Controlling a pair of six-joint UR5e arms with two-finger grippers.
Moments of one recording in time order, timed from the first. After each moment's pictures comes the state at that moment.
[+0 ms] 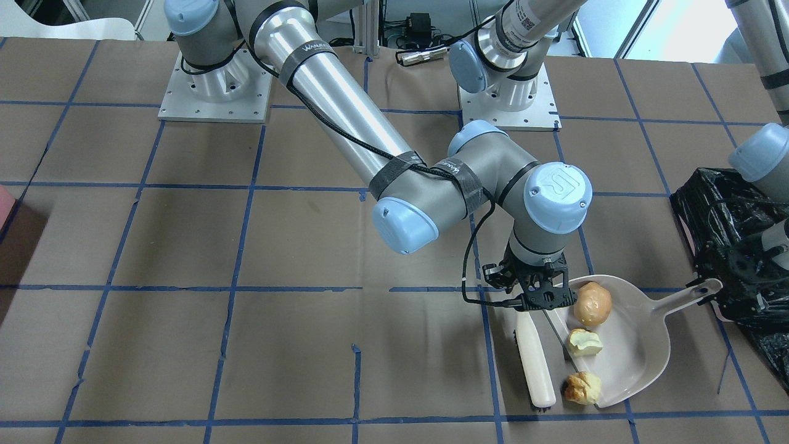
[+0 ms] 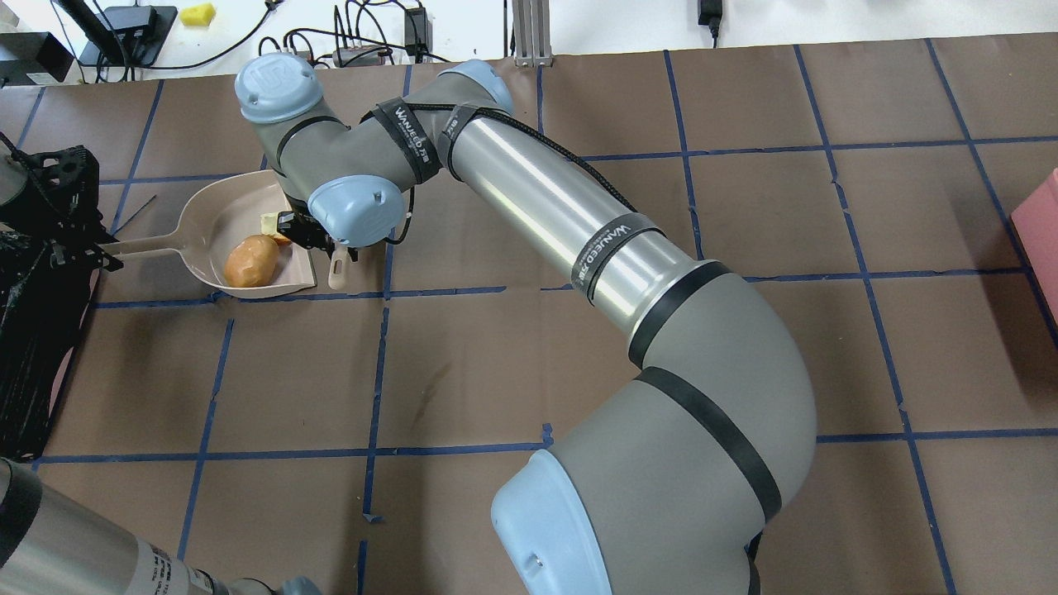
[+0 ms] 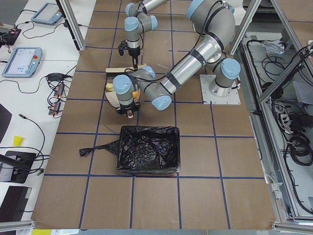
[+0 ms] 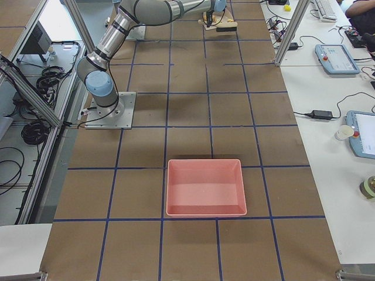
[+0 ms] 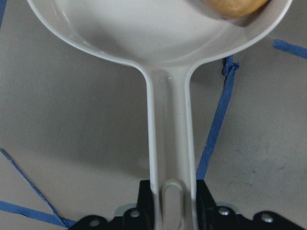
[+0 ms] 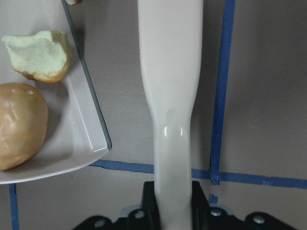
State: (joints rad) left arm -0.94 -2.05 -1.60 -1.11 1.52 1.90; right arm 2.23 -0.61 0.78 -1.83 -1.45 0.57
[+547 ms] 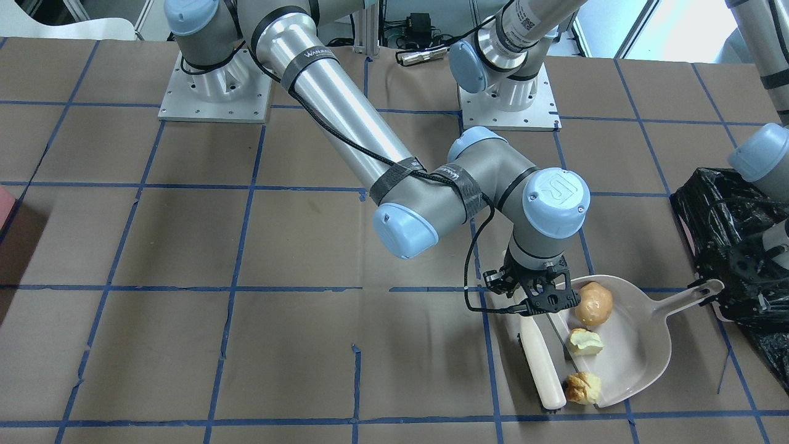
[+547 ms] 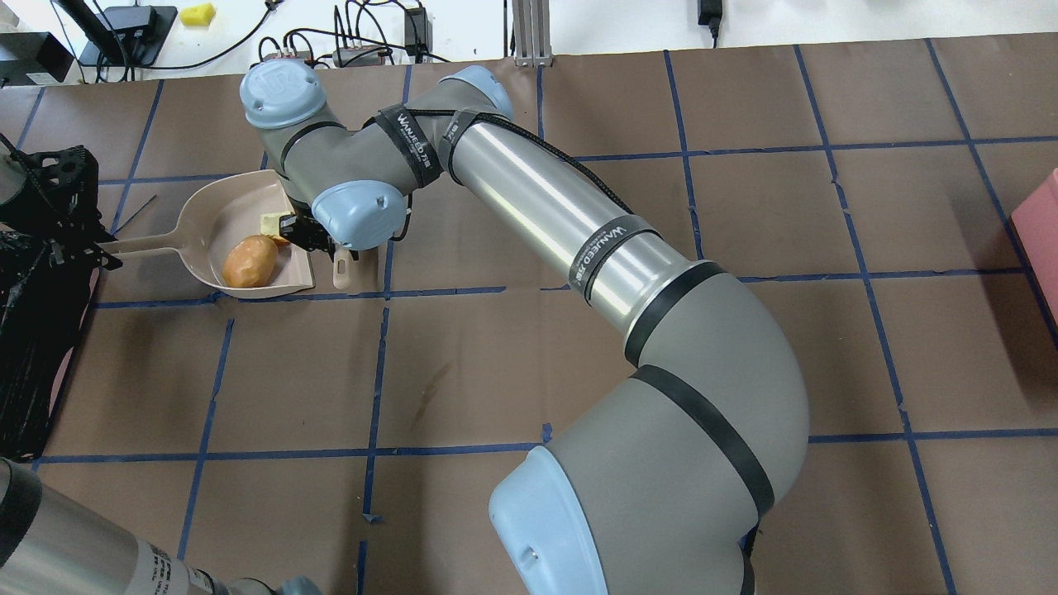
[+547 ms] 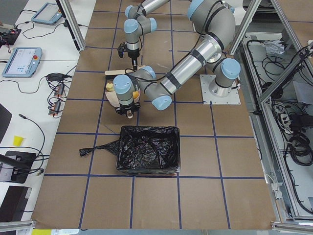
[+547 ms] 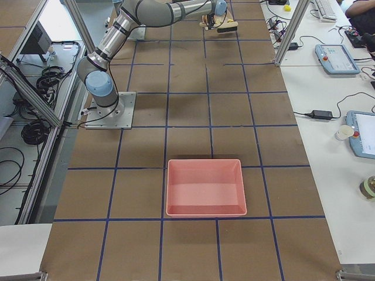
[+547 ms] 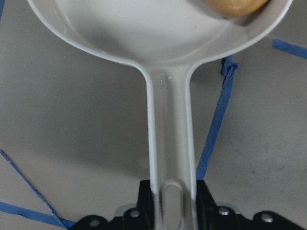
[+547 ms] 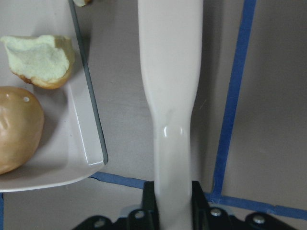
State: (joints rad) left arm -0.94 -2.05 -1.60 -1.10 1.52 1.90; right arm 2.23 -0.60 0.78 -1.85 -1.45 0.49
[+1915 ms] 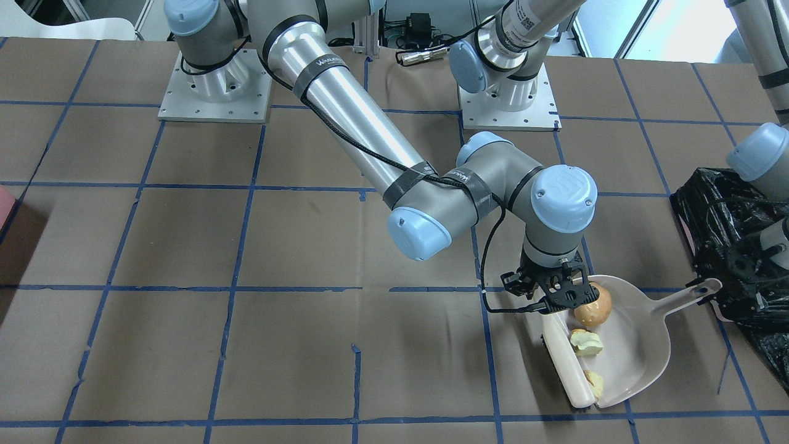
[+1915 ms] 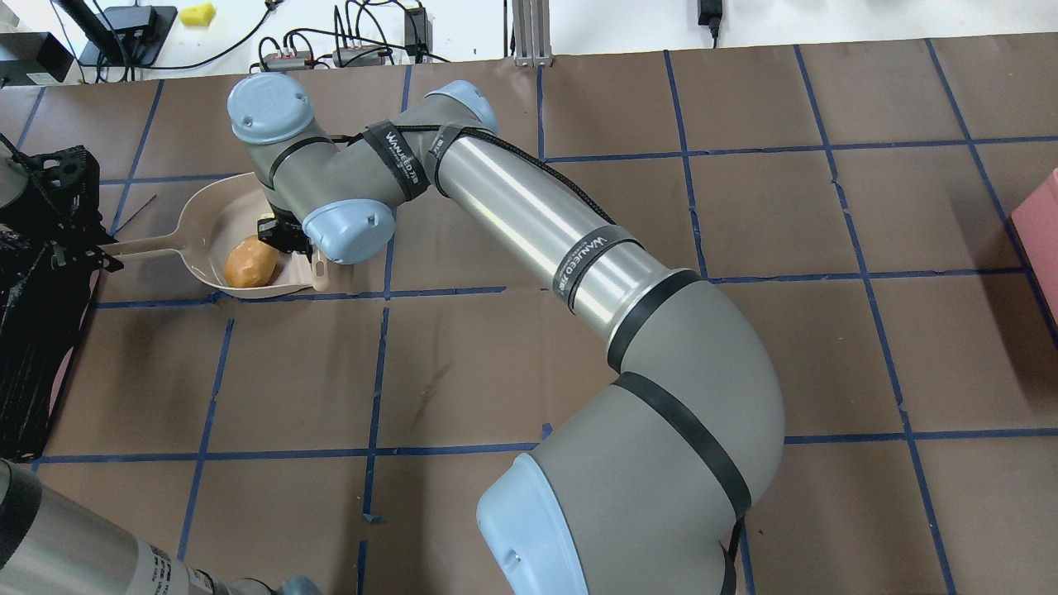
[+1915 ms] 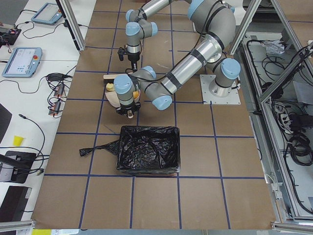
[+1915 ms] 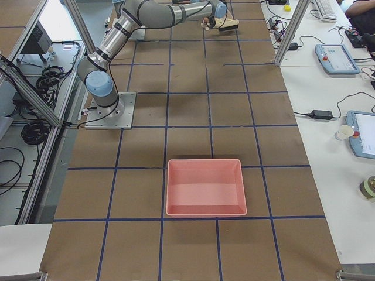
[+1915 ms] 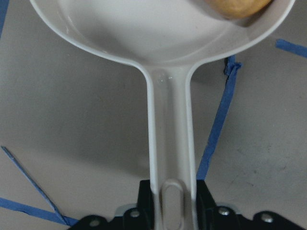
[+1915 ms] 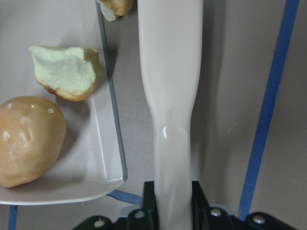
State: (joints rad) left arm -0.94 -2.04 -1.61 -1.09 1.52 1.89; right arm 2.25 -0.56 0.75 -1.93 -1.41 0.49
